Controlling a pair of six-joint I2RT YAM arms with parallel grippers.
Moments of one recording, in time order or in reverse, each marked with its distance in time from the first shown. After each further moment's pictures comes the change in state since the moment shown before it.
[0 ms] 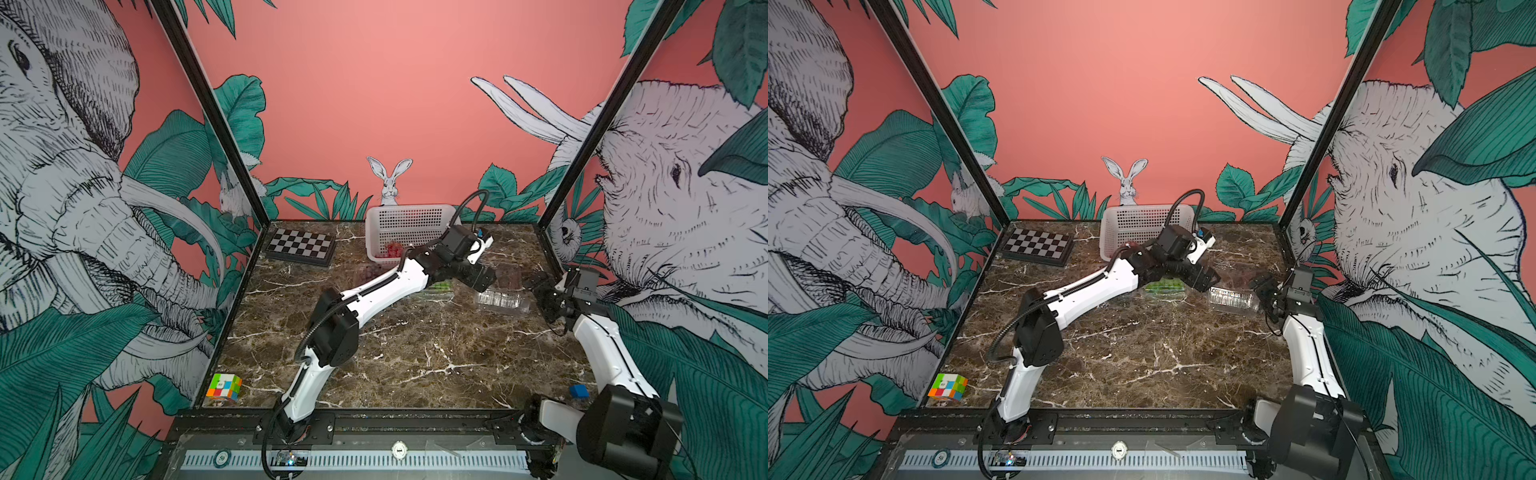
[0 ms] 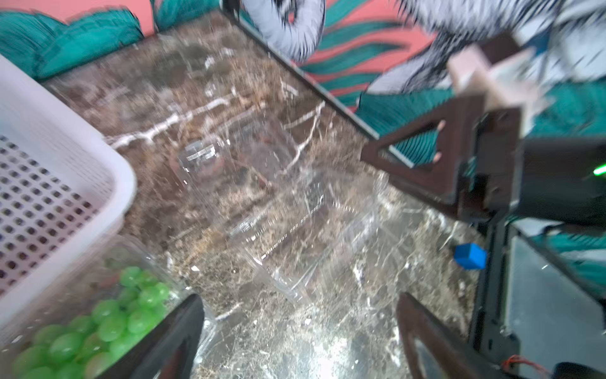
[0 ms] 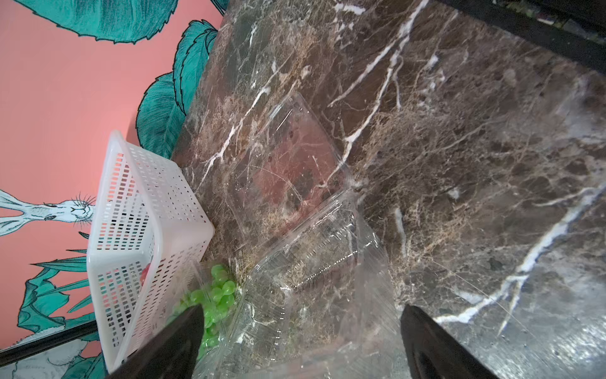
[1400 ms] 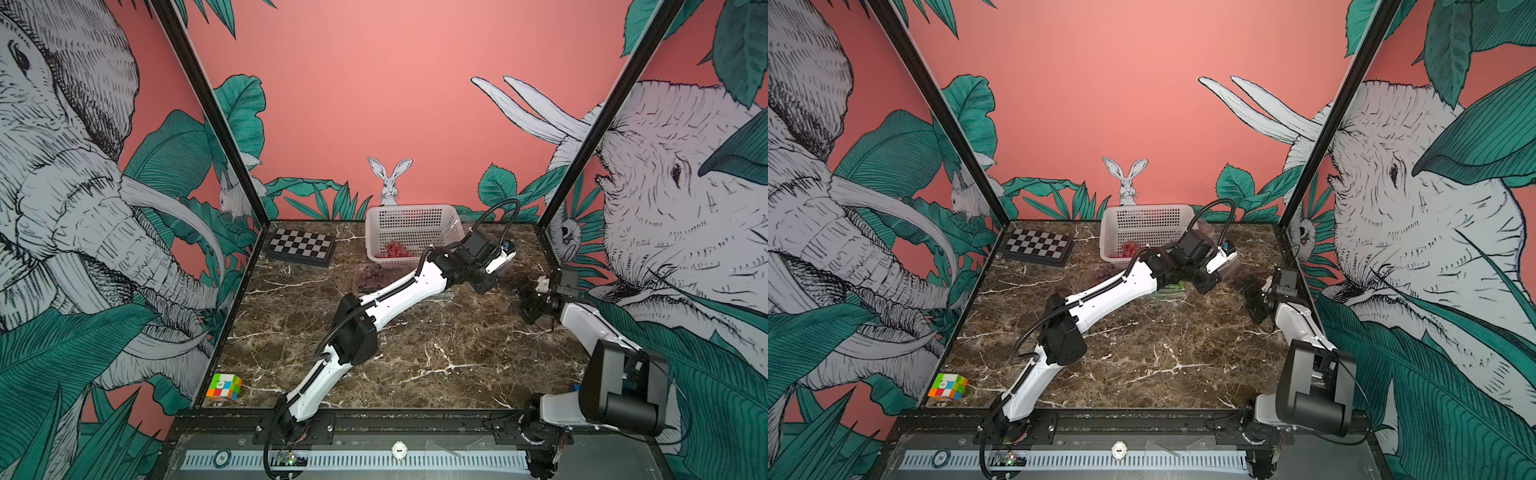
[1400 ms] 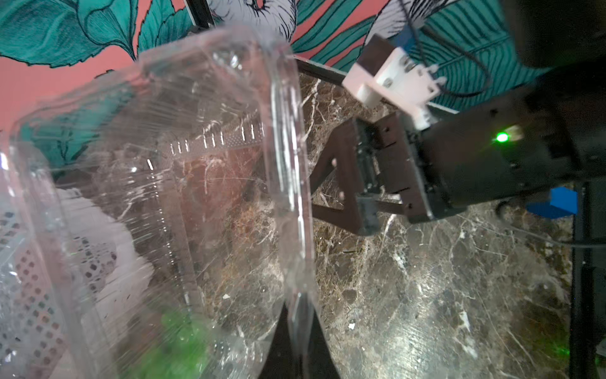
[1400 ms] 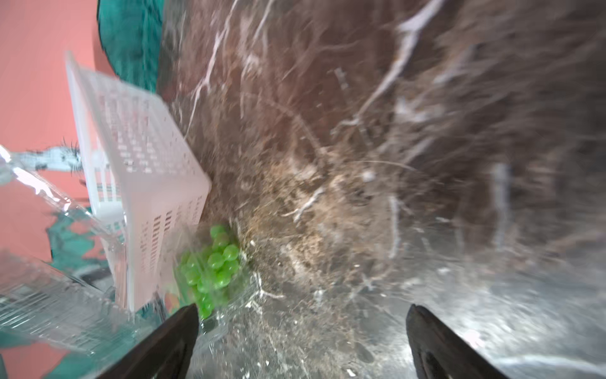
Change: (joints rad) left arm -0.081 0.230 0.344 -0.225 -0.129 0.373; right arm 0.038 0.198 -0.071 0.153 -0.197 0.048
